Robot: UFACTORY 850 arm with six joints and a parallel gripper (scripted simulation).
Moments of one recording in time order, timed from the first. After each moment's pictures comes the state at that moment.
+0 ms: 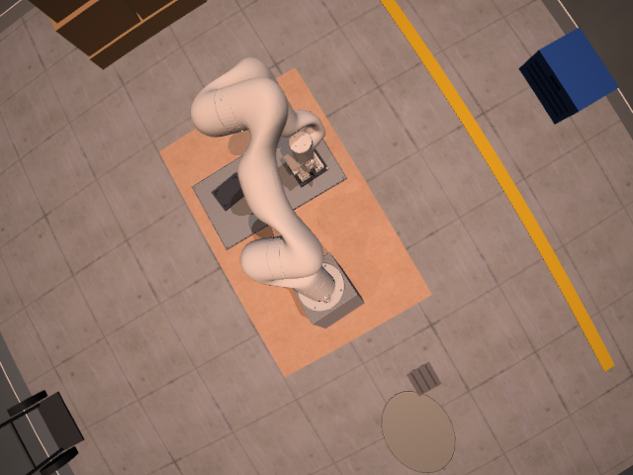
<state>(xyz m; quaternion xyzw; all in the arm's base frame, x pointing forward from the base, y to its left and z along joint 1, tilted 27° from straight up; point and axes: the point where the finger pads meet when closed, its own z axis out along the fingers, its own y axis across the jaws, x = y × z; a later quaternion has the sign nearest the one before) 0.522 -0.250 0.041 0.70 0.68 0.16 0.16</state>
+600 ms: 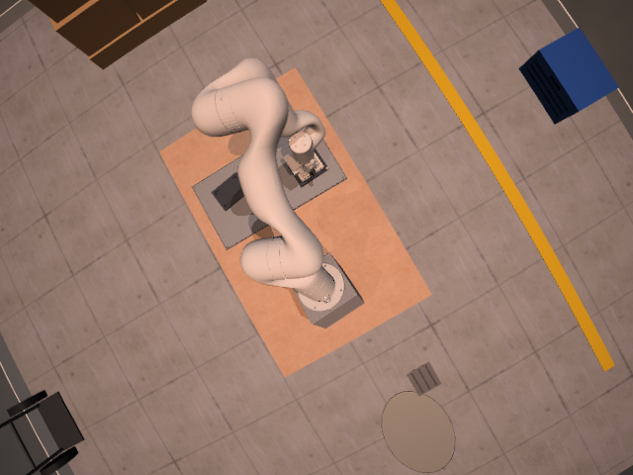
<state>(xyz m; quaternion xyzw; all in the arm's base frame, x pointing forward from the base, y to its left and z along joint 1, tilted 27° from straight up) 0.523 -0.250 0.038 0.70 0.68 0.16 0.16</state>
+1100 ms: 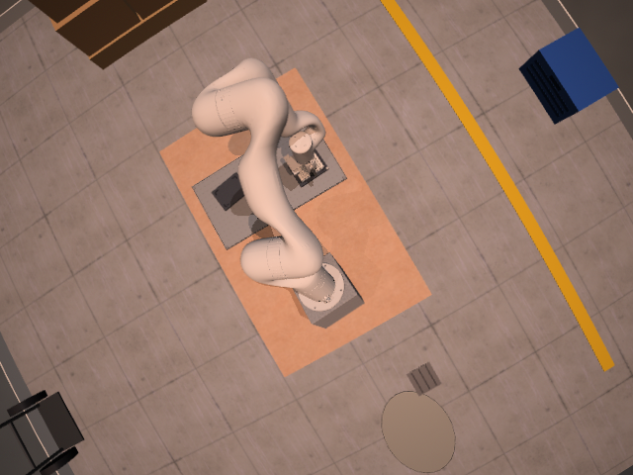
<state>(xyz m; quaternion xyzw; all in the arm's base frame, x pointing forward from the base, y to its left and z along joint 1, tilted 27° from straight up) 0.524 -0.250 0.036 0.70 0.68 0.16 0.16</state>
